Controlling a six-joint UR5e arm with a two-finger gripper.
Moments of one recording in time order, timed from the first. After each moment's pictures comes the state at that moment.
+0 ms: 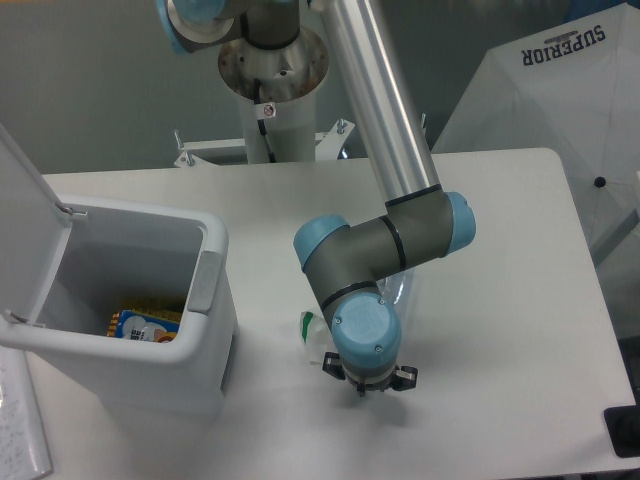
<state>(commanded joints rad) 2.39 -2.27 -1.33 -1.08 1.67 0.60</state>
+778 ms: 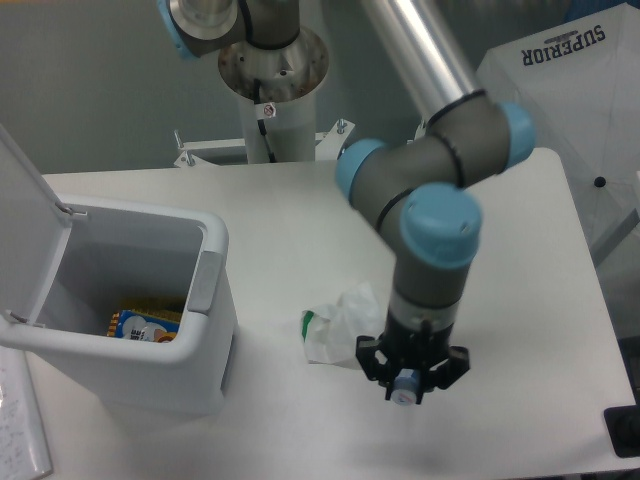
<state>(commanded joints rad) 2.55 -2.06 -1.24 -0.94 1.18 0.59</state>
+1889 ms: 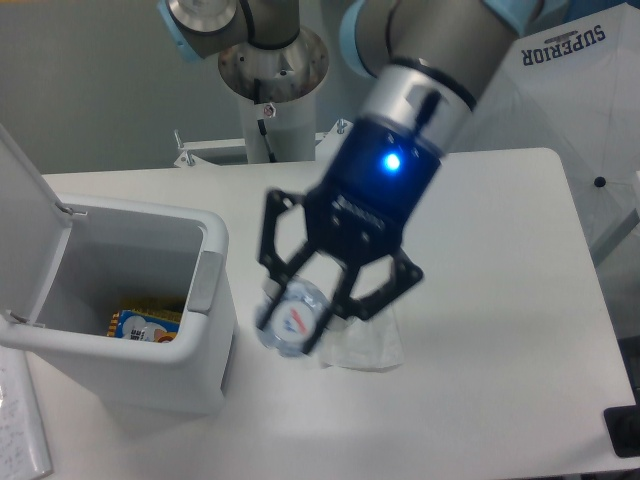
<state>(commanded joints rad) 2.49 -1.91 -1.10 -0.85 0.52 0.38</state>
